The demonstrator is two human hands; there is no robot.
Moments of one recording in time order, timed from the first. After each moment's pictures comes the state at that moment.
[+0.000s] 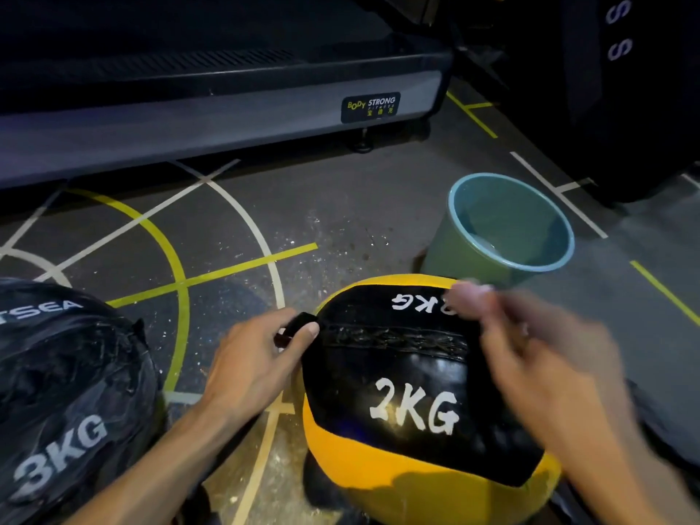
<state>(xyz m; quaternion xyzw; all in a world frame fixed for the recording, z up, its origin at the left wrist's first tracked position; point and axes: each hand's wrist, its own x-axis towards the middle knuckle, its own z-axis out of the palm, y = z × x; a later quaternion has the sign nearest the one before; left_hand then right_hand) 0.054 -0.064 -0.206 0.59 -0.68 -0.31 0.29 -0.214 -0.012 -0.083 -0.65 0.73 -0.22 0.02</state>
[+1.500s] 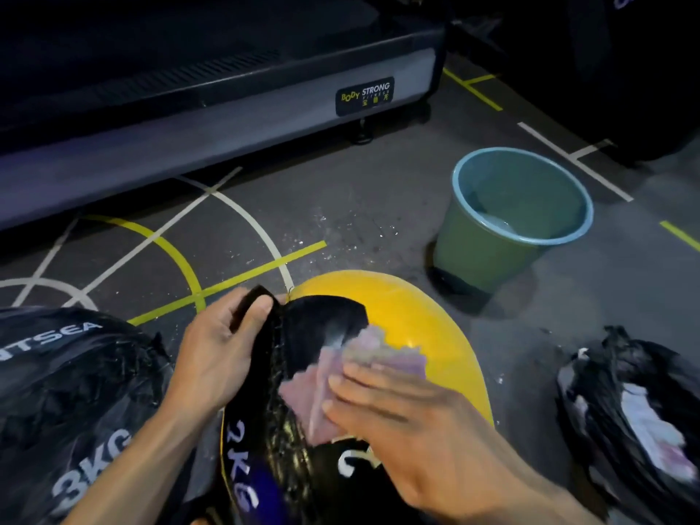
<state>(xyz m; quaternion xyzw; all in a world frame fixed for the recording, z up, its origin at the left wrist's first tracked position) 0.088 -0.073 -0.185 0.60 -0.59 -0.38 0.38 -0.157 0.014 -0.157 -0.89 0.37 -0.23 0.13</state>
